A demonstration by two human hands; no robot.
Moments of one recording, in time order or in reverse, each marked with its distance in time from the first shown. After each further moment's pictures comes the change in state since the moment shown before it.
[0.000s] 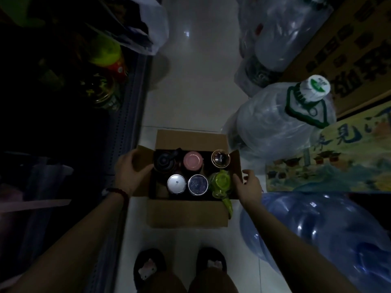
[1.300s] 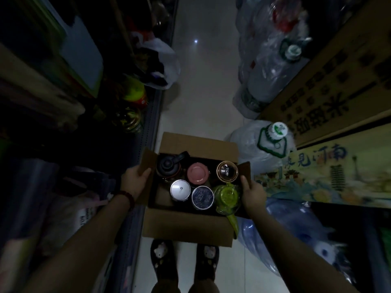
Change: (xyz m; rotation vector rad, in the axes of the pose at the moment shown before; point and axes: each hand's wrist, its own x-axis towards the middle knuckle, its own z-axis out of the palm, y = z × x) left_hand -0.071 0.112 -0.135 -0.229 -0.023 -0.231; right_hand -0.095 -0.123 -0.129 -0.034 0.025 -0.029
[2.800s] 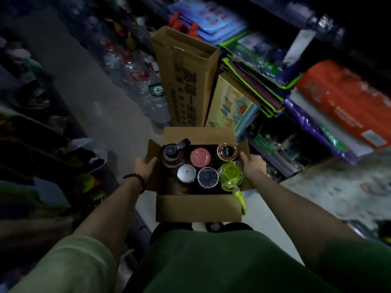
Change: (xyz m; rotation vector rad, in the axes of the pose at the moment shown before) left_hand -0.208 0.303 -0.001 0.444 -0.435 0.393; right_hand -0.221 -0.037 -0.270 0.285 0.405 0.484
